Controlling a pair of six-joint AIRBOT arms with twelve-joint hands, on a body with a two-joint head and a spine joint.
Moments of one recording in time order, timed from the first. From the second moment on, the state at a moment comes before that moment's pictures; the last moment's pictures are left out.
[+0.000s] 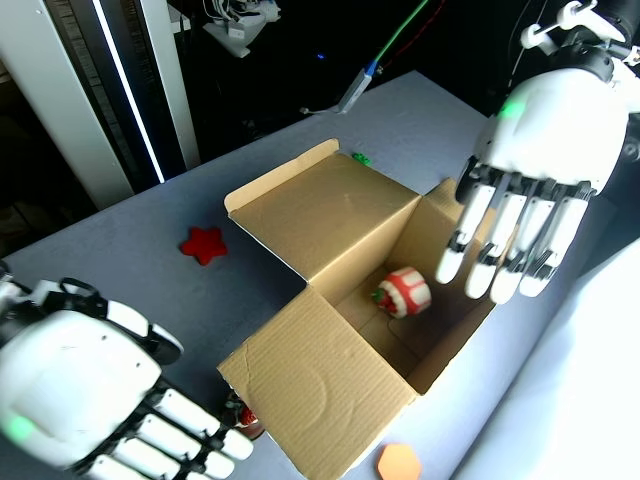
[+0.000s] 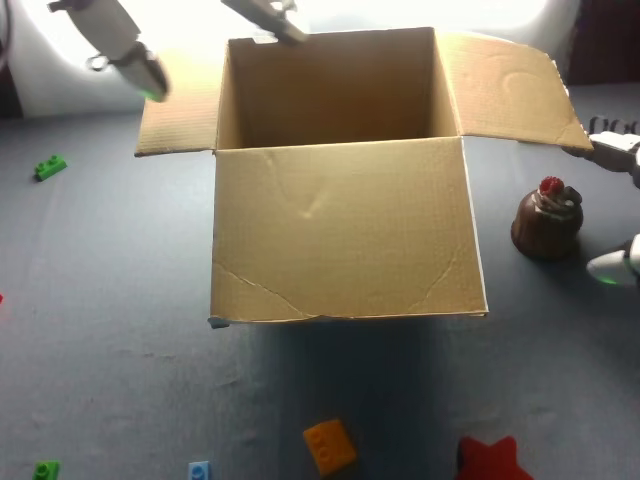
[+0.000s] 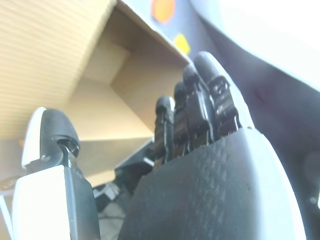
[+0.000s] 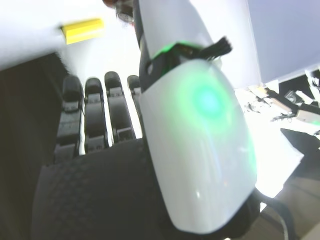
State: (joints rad) left arm -0.26 -1.32 1.91 2.29 -1.06 -0.54; right arm -0.40 -0.90 1.02 1.00 0.42 -1.45
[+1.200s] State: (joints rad) left arm 0.04 -0.89 1.53 2.21 -1.06 -0.58; right arm -0.43 -1.13 1.22 1.03 0.47 -1.45
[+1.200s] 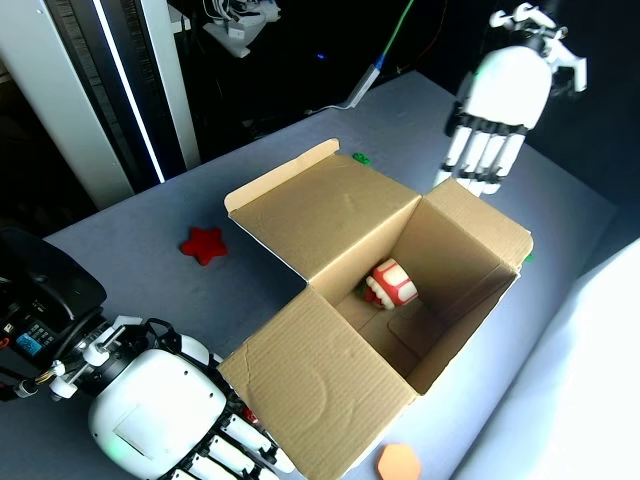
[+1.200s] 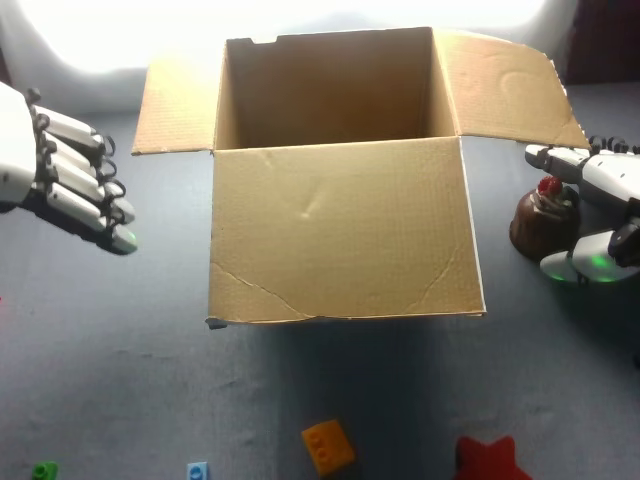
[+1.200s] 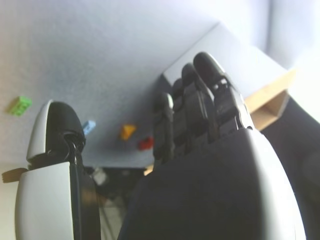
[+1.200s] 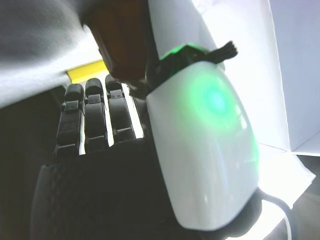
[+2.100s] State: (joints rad) left arm 0.14 -0.74 1.32 1.93 -0.77 -0.55; right arm -0.43 -1.13 1.22 1.03 0.49 -1.45
